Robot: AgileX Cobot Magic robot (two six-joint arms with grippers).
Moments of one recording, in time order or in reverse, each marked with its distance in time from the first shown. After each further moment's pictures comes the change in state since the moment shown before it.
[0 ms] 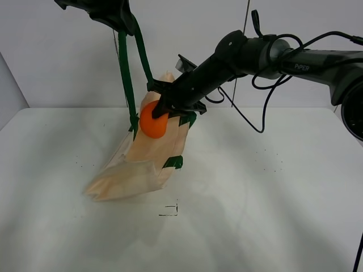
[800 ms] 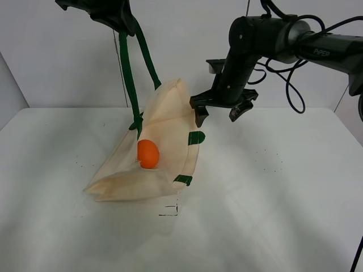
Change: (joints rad) left arm 0.000 0.000 0.000 -0.002 0.000 0.000; right arm -0.070 -0.040 -0.062 -0.710 0.256 0.268
